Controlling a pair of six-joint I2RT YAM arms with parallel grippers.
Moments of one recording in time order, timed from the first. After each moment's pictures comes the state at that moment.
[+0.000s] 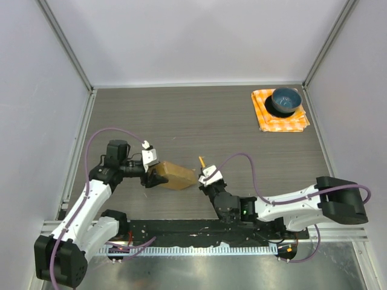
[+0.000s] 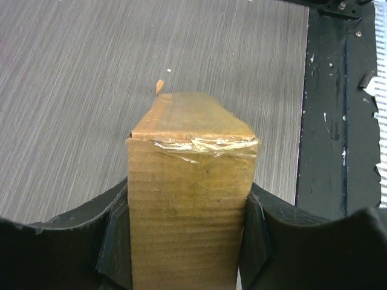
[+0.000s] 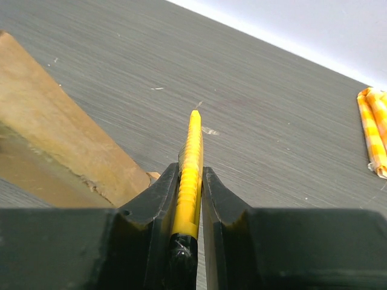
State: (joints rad) left arm -0.22 0.90 0.58 -0.45 1.02 0.62; right arm 1.50 1.24 0.49 0.68 1.14 -0.11
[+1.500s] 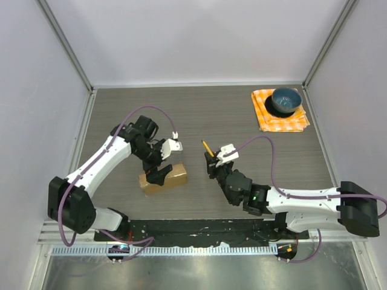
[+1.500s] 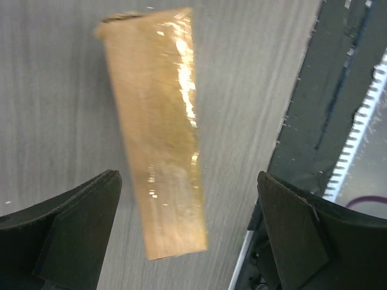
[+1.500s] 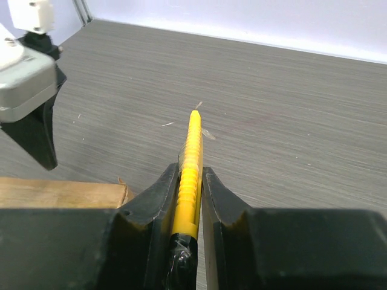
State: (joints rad) left arm -0.44 1.35 1.11 -1.14 0.57 0.82; right arm 1.26 1.15 0.53 0.59 0.88 0.09
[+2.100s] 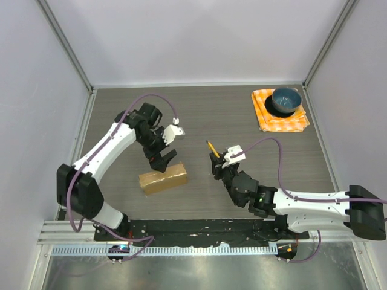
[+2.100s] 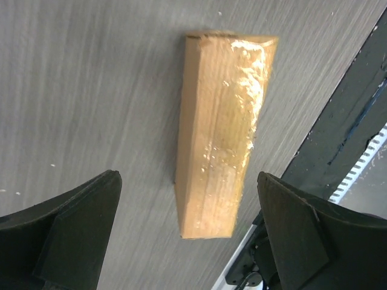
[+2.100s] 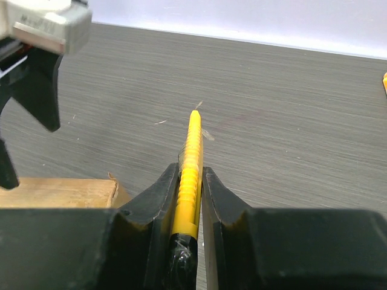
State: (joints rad) left arm -0.42 1.54 1.39 -1.18 0.43 0.67; right arm 1.26 1.03 0.48 0.54 0.90 0.11
